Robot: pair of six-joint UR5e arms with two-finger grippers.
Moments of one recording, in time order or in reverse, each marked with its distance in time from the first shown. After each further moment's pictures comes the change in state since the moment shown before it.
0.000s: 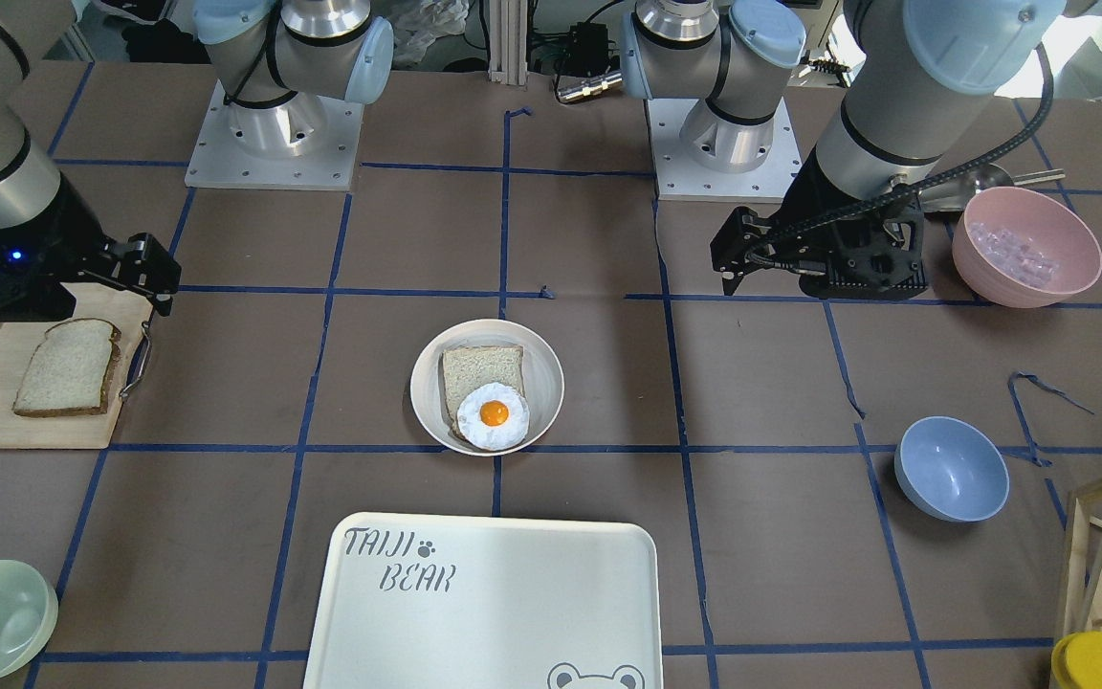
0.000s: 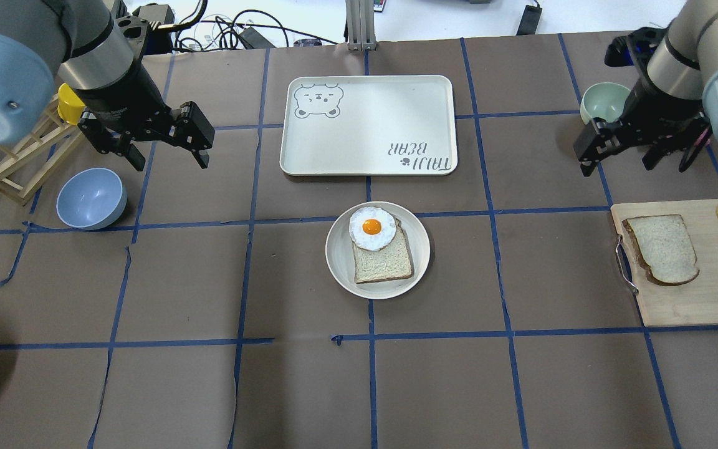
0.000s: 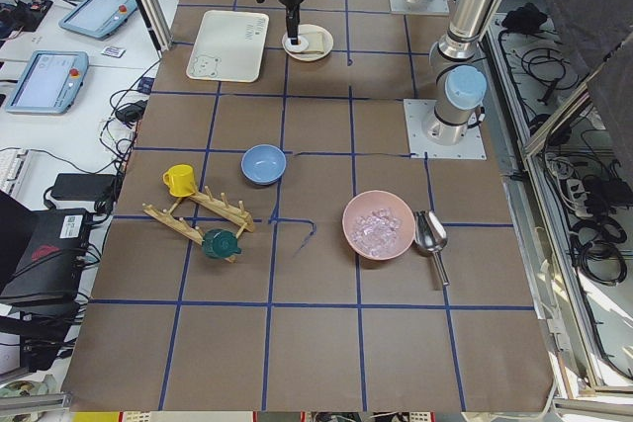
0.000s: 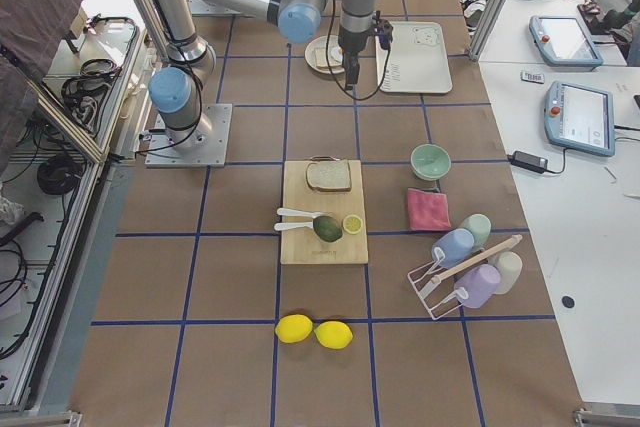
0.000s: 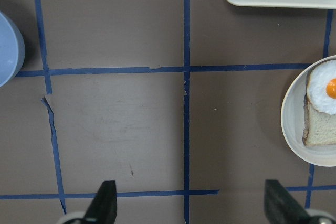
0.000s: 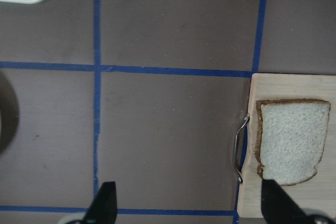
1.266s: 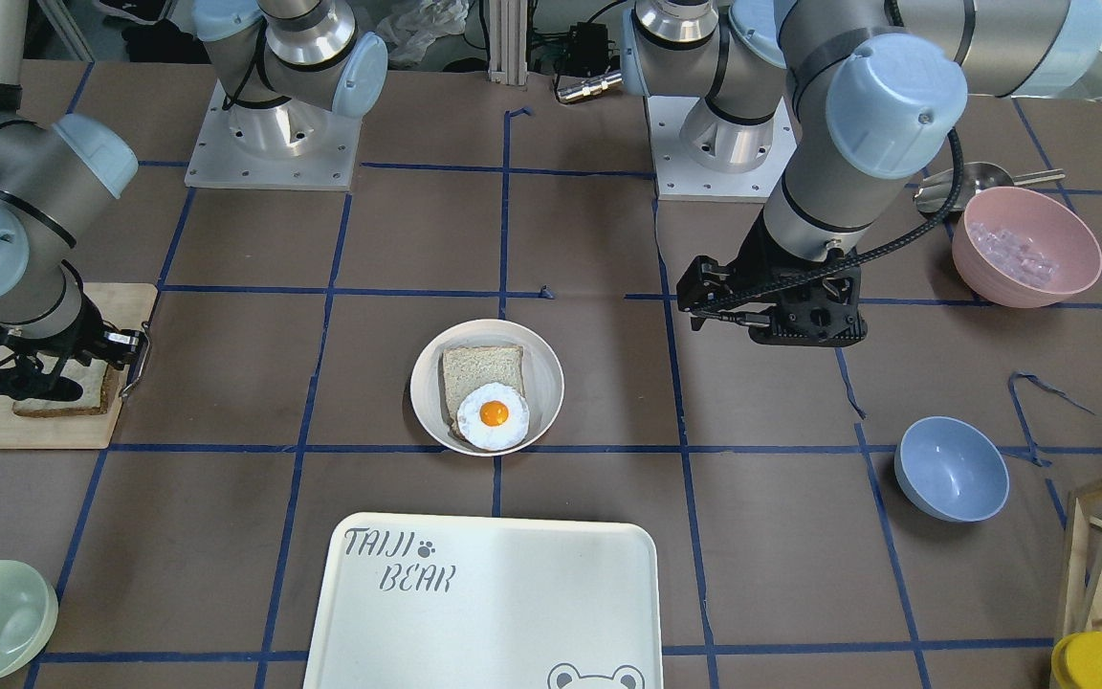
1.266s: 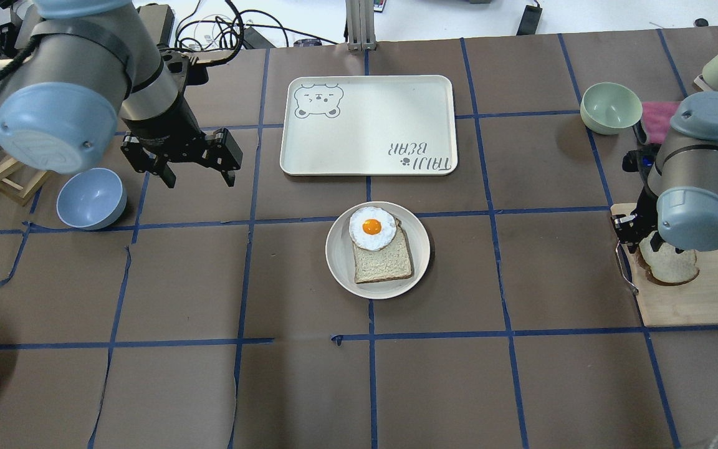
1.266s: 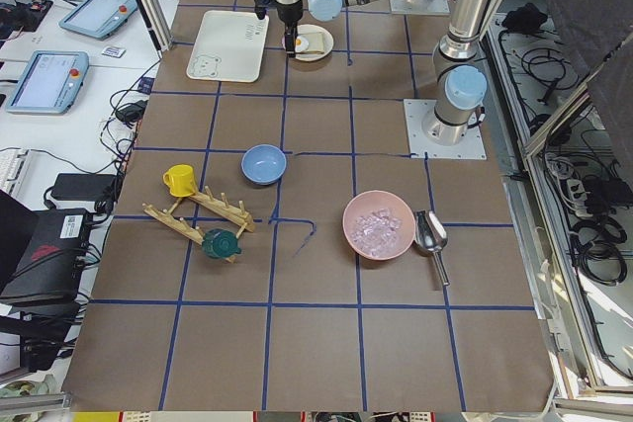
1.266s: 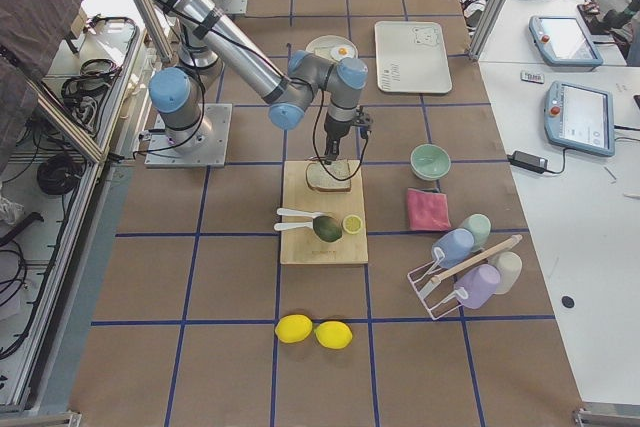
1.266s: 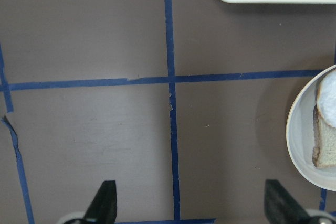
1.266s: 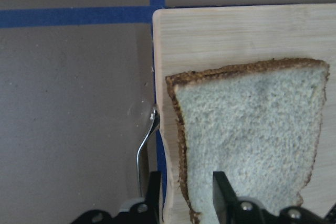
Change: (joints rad) left arm -0.028 -0.032 -0.074 0.095 0.018 -0.028; right arm -0.124 0.213 0.254 -0.416 -0.203 -0.046
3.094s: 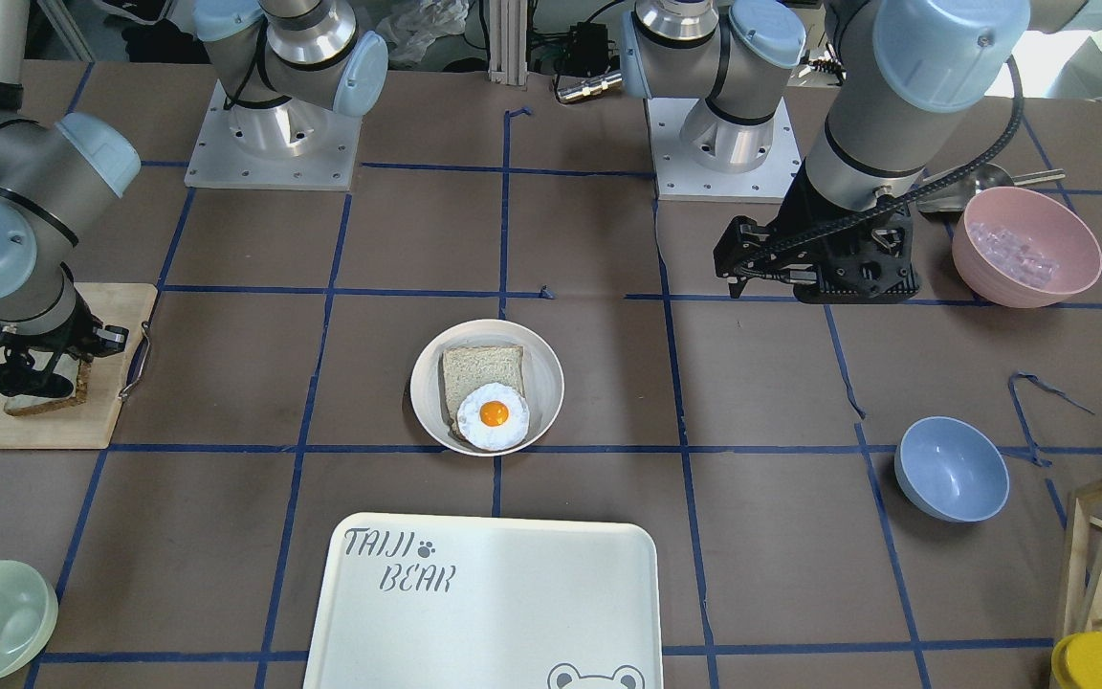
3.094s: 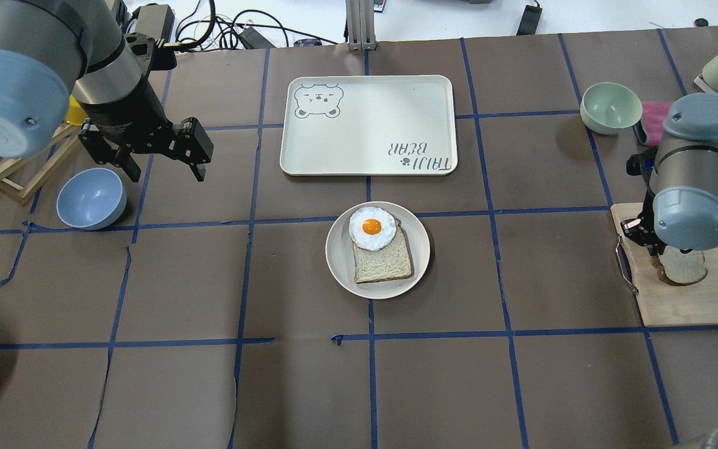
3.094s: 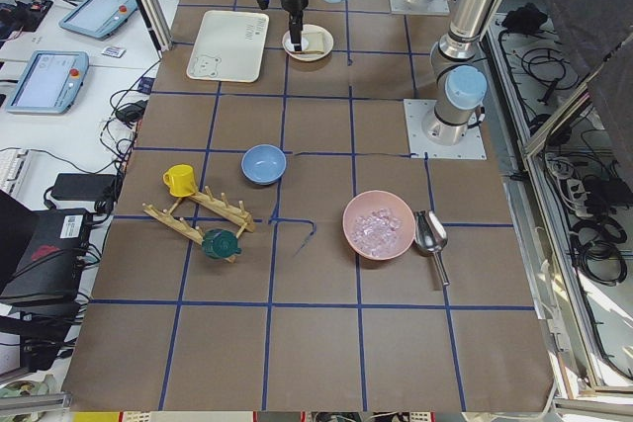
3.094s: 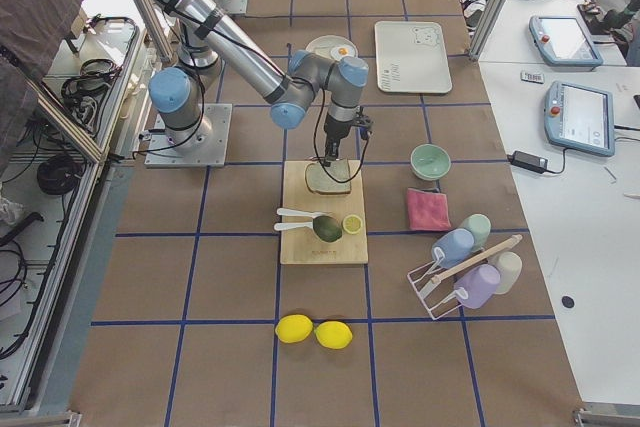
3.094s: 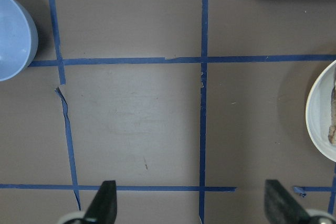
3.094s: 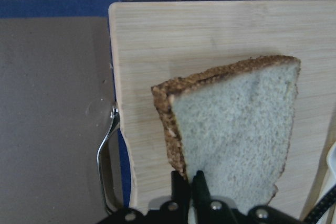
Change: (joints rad) left arm 0.021 0.051 0.033 -0.076 0.056 0.012; right arm 0.017 -0.025 -0.005 0.009 -0.088 0.010
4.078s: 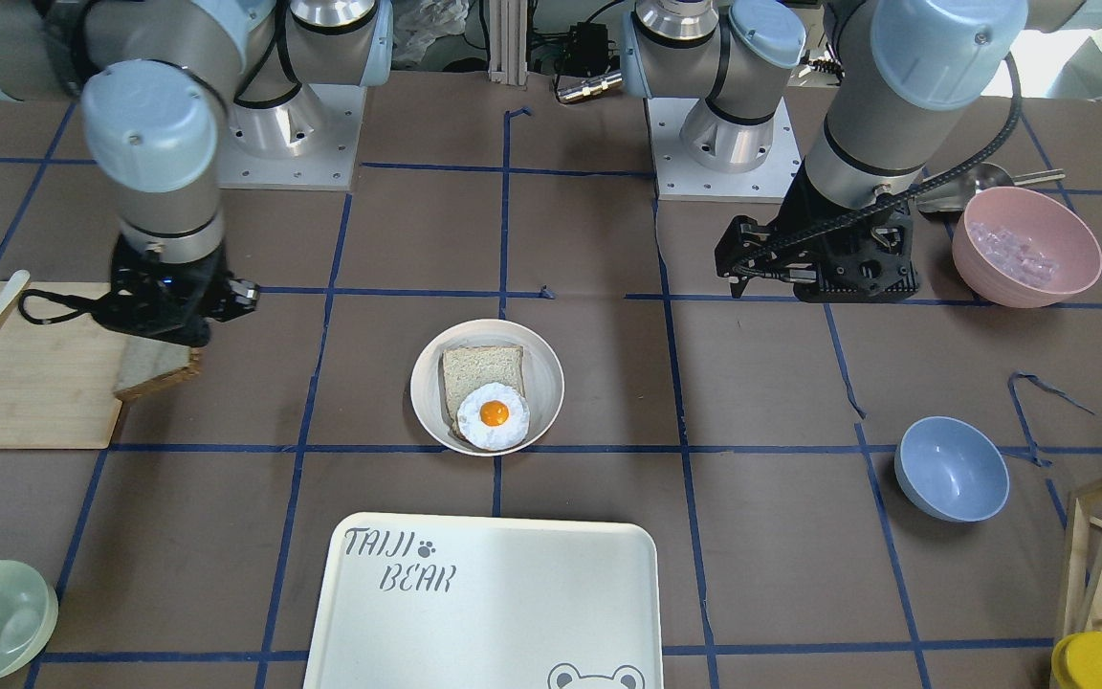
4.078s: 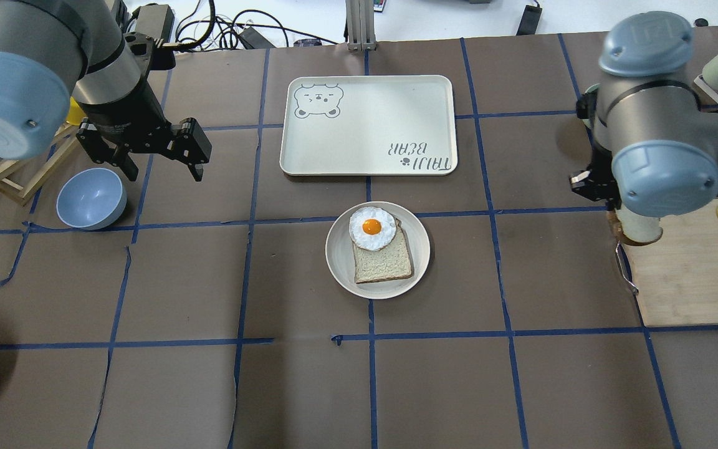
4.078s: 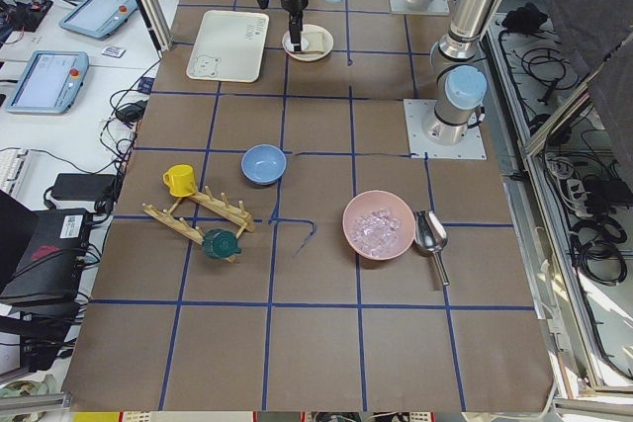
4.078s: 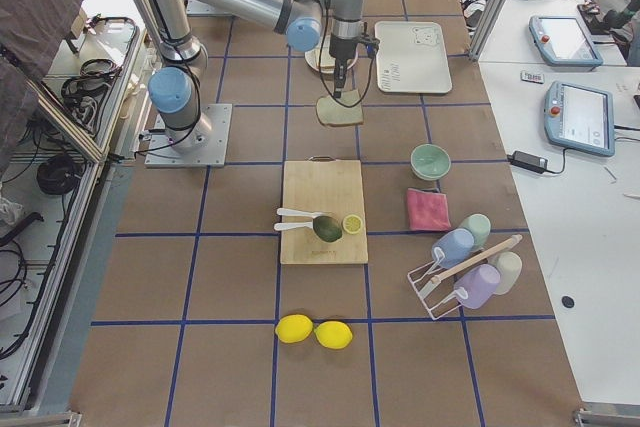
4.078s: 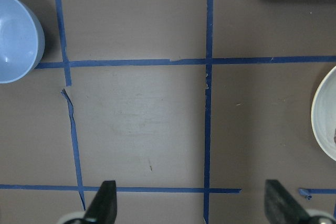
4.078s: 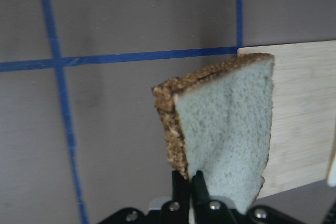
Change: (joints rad) left arm -0.001 0.001 -0.004 0.004 0.007 0.002; right arm 0.450 -0.133 -0.224 0.379 0.066 0.495
